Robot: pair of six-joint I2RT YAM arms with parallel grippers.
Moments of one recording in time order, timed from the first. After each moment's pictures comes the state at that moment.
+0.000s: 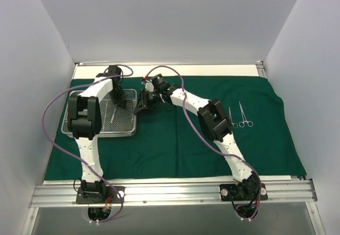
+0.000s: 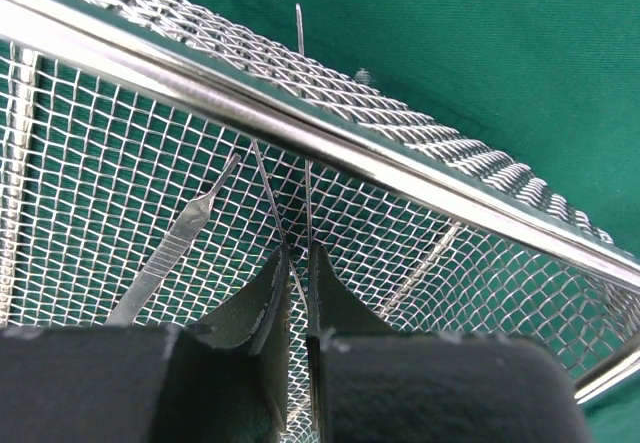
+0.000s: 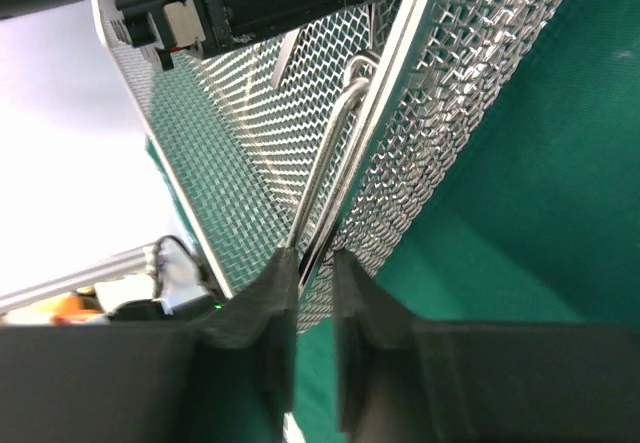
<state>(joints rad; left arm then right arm) -0.12 2.15 1.68 -0.81 -0.05 -0.64 0.69 2.45 1.99 -0.30 -0.72 0.69</state>
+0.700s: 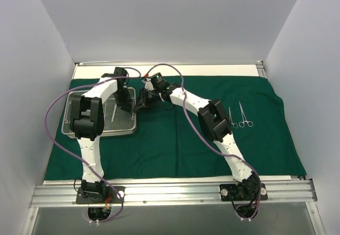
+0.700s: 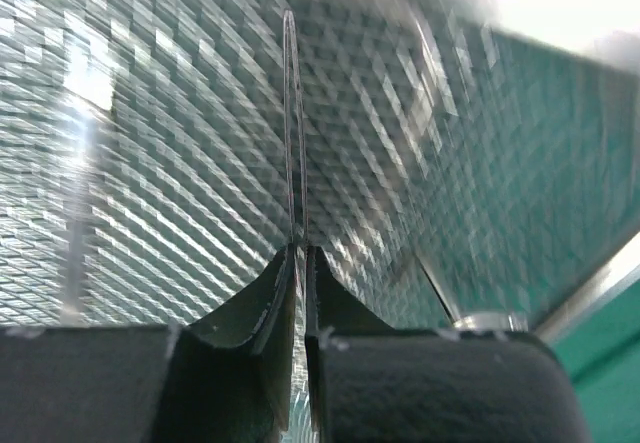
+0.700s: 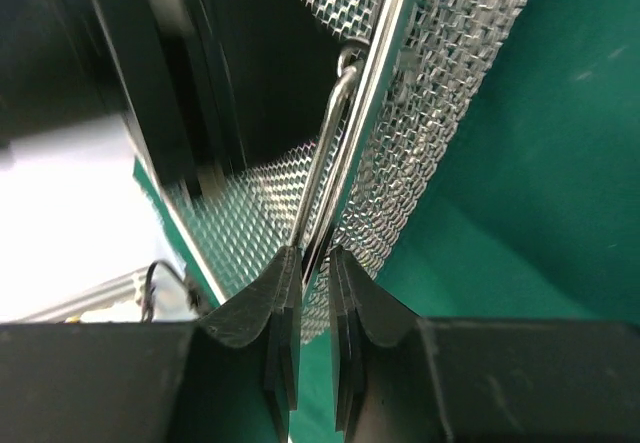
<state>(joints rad) -0.16 2.15 1.68 -0.87 0.00 -0.55 0.69 2.45 2.01 -0.33 -0.65 0.71</state>
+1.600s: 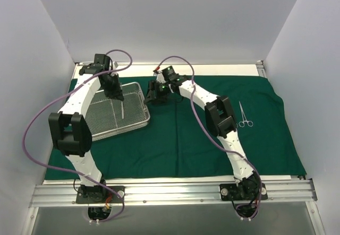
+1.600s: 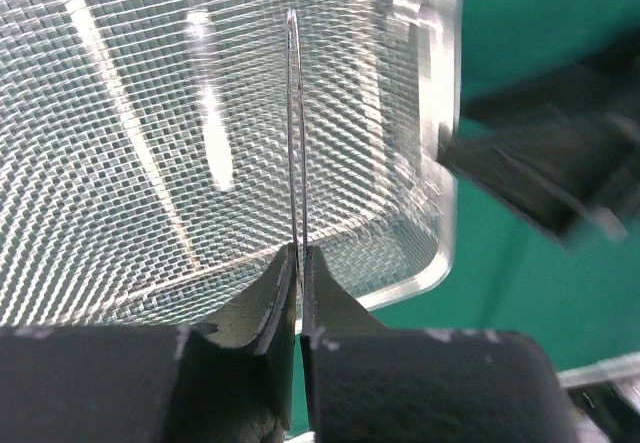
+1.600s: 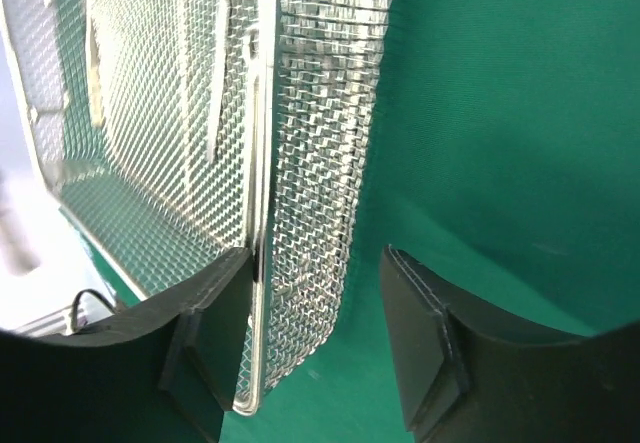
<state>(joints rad) -0.11 1.86 1.69 -0.99 0.12 -0.33 0.59 2.45 2.06 -0.44 -0.57 0.55</state>
